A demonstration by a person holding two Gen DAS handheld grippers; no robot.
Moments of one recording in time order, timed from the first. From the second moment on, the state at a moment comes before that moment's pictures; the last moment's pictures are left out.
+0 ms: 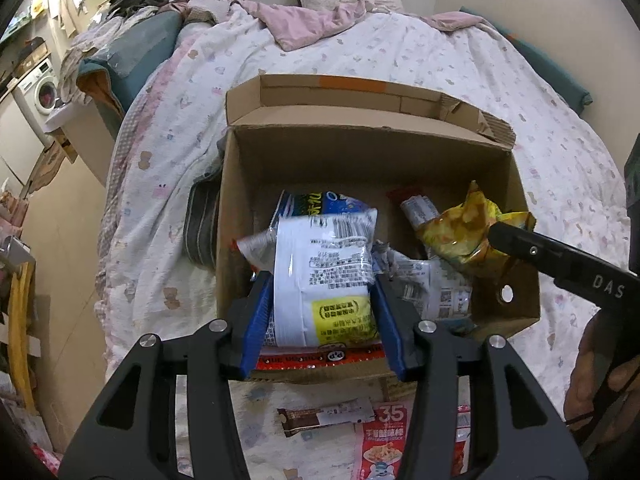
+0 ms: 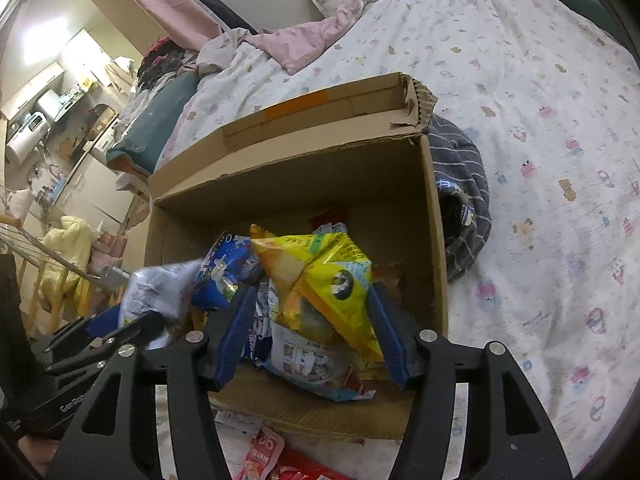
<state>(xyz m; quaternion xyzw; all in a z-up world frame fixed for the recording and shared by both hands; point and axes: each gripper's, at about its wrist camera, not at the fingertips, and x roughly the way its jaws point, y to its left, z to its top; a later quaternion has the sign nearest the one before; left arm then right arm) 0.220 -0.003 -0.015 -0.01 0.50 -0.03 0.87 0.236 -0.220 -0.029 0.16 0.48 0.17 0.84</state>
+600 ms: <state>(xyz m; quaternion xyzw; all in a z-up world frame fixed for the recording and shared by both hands) 0.209 -0.001 0.002 0.00 0.46 -0.04 0.89 0.234 -0.221 -0.024 0.16 0.47 0.17 0.85</state>
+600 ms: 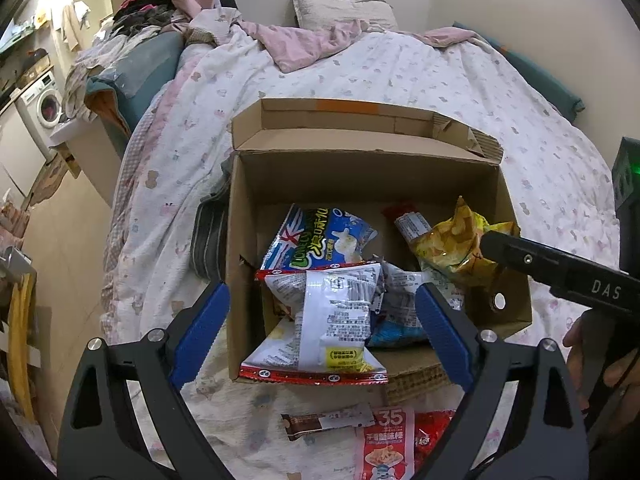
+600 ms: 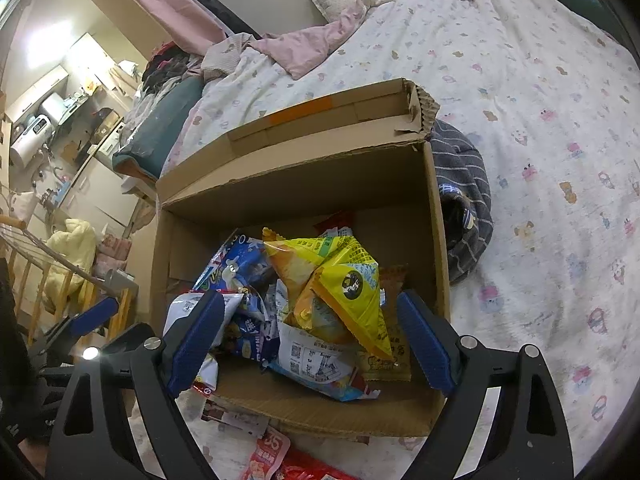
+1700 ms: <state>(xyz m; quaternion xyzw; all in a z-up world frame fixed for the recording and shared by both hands) 0.122 0.029 0.009 -0.02 0.45 -0.01 0.89 0.133 -0.230 -0.014 0.17 0.48 0.17 0.84</state>
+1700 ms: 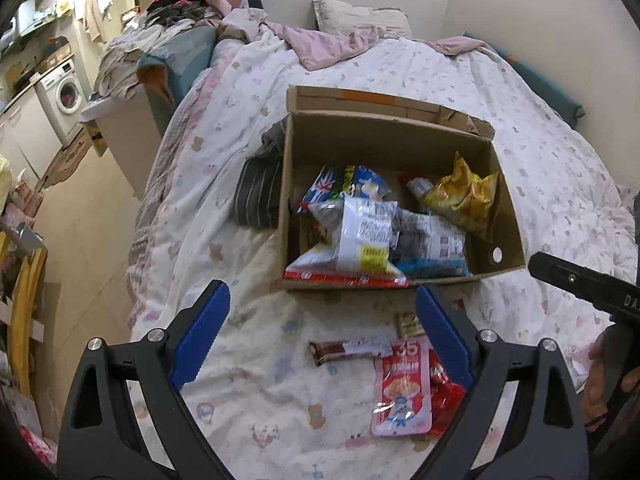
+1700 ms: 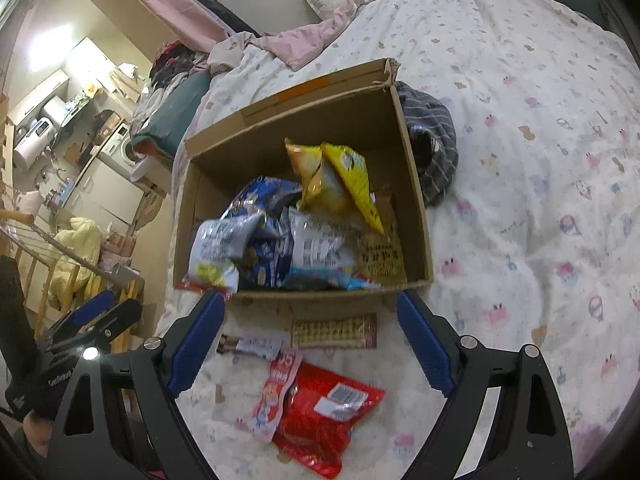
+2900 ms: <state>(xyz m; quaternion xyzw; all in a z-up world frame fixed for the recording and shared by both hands) 0.102 0.060 -0.042 -0.05 0.54 0.03 0.84 0.112 -0.184 -0.138 0.19 0.68 0.19 0.68</state>
